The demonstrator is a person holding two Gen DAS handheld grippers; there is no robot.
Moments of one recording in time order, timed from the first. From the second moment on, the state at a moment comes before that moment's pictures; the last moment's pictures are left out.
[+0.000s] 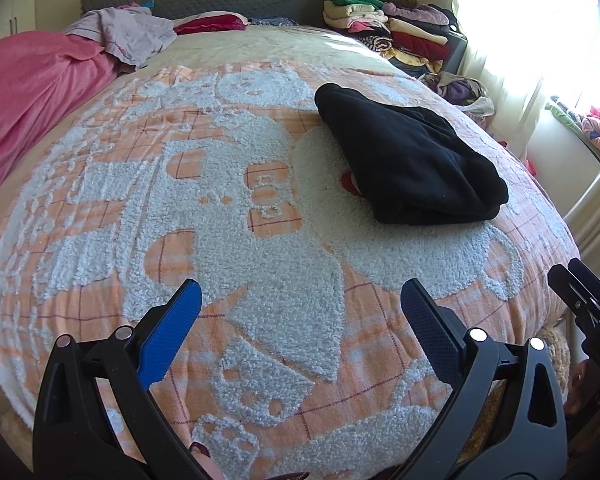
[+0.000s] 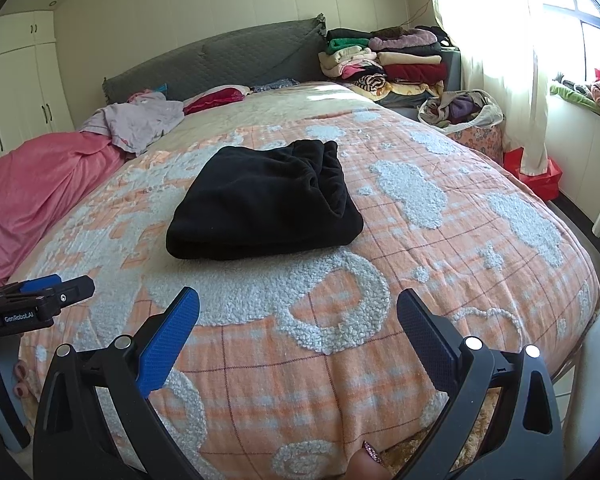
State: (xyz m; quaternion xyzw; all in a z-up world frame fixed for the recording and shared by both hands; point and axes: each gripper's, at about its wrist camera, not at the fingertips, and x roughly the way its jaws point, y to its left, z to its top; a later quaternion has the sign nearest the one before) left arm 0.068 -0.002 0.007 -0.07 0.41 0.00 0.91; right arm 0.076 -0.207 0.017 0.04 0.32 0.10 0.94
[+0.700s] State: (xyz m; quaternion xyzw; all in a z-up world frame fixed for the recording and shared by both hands) left arm 0.067 -0.005 0.006 -0.05 0.42 0.01 0.91; right arm 0.074 -0.205 0.014 0.05 0.33 0.10 0.94
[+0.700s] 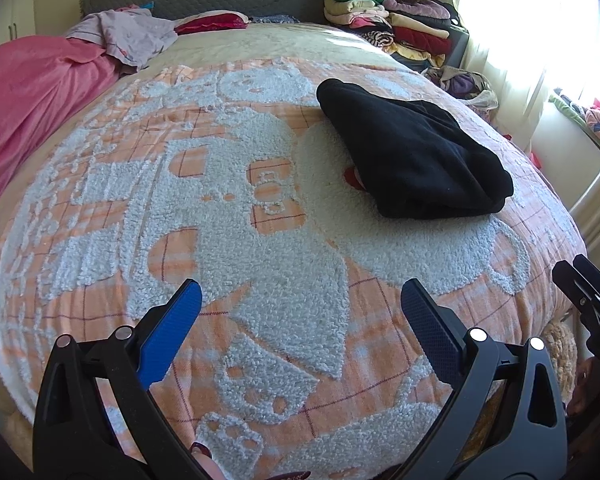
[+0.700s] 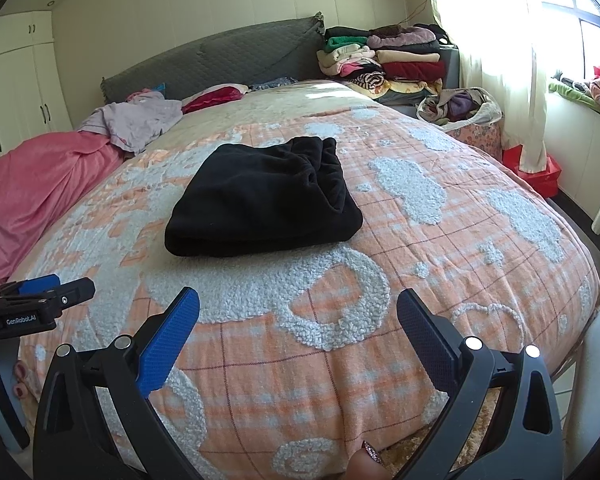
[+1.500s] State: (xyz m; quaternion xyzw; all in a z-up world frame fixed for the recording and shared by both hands) left arm 0.061 -0.009 0.003 -0.05 0.42 0.00 0.90; right arm 0.069 -0.215 0.017 0.05 0.33 0.08 0.94
